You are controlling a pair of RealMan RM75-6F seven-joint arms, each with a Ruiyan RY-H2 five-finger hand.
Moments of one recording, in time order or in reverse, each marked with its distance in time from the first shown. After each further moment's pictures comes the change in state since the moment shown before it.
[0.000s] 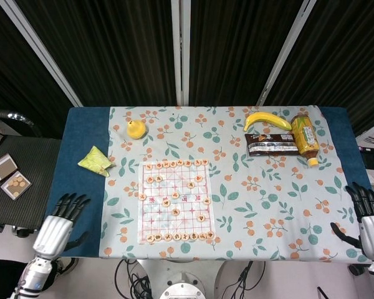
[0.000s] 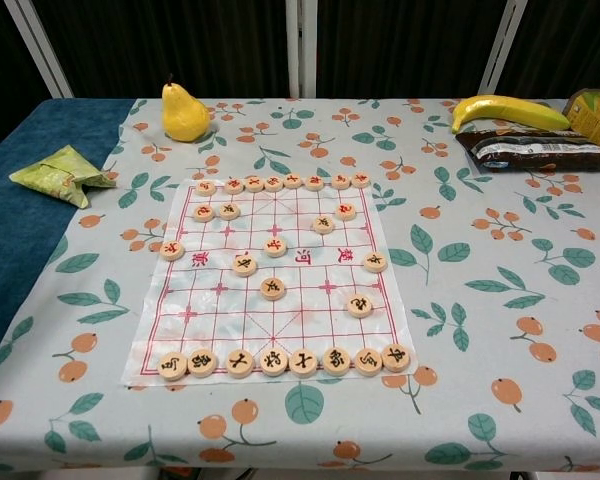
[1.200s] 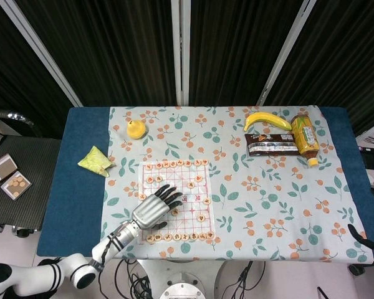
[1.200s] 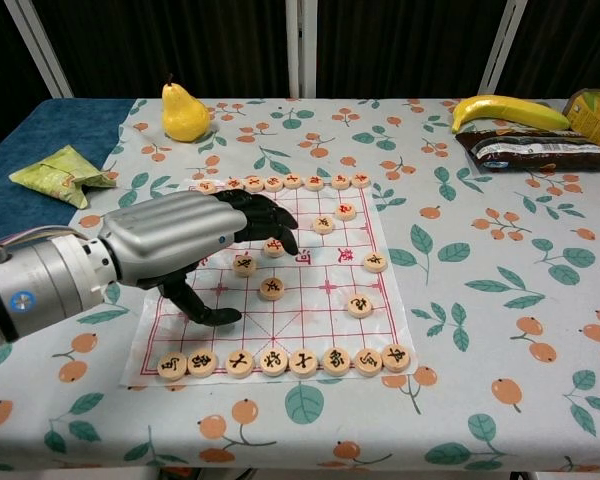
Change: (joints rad) left arm -0.501 -0.374 -0.137 0.156 -0.164 -0.559 0.141; right arm -0.044 0.008 0.020 0.088 0.039 0.041 0.169
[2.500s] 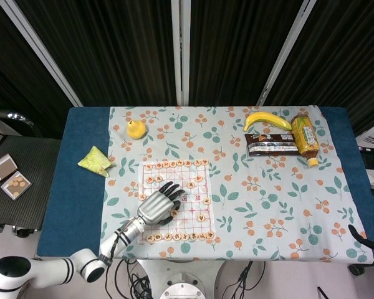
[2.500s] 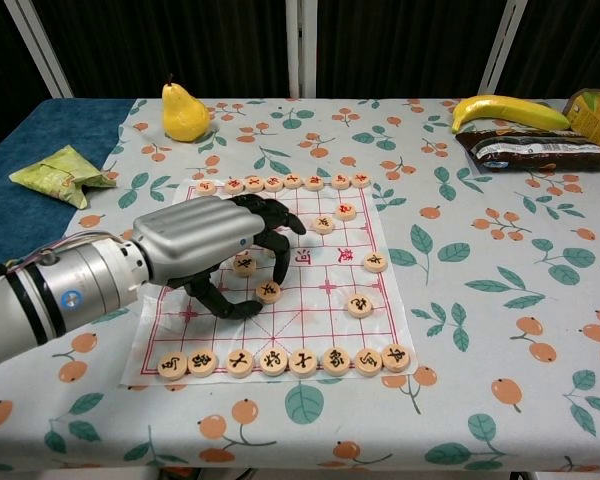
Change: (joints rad) left arm -0.078 -0.087 0.032 0.128 -0.068 0.034 -0.042; right arm 0.002 -0.025 0.002 0.056 0.011 -0.037 0.030
